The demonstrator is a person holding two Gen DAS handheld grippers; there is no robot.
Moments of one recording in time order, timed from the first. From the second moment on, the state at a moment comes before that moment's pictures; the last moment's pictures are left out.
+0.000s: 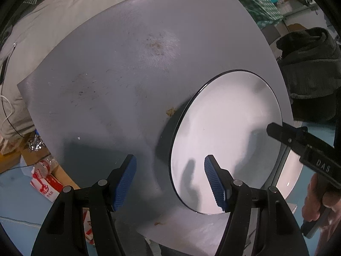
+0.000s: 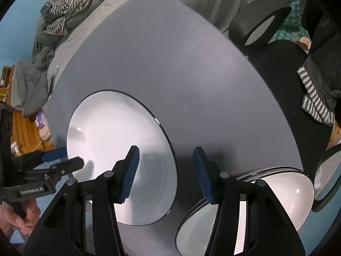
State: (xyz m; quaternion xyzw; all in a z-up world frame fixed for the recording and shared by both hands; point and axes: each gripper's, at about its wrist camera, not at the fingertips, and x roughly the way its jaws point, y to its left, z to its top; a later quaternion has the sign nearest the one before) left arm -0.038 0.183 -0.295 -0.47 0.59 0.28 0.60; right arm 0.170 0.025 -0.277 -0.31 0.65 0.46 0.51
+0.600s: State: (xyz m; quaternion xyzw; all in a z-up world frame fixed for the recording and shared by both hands) left arm -0.038 0.178 -0.304 -0.47 0.59 0.25 0.60; right arm 0.167 0.025 -0.287 -0.33 0.65 0.45 0.52
